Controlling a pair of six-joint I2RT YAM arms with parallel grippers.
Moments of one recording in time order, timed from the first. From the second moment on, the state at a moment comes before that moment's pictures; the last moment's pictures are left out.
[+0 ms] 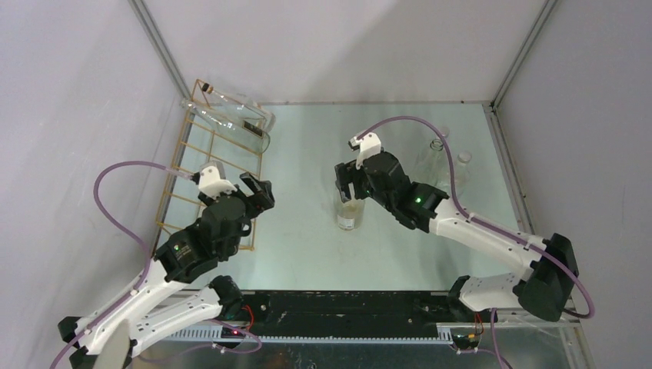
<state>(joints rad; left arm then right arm) -0.87 0.63 0.85 -0.63 -0.84 -0.76 0.91 1.28 1.07 -0.24 0.30 0.25</state>
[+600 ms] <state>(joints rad) -0.87 0.65 0.85 -0.63 -0.84 -0.77 0.88 1.38 1.08 -0.20 0.23 0.26</state>
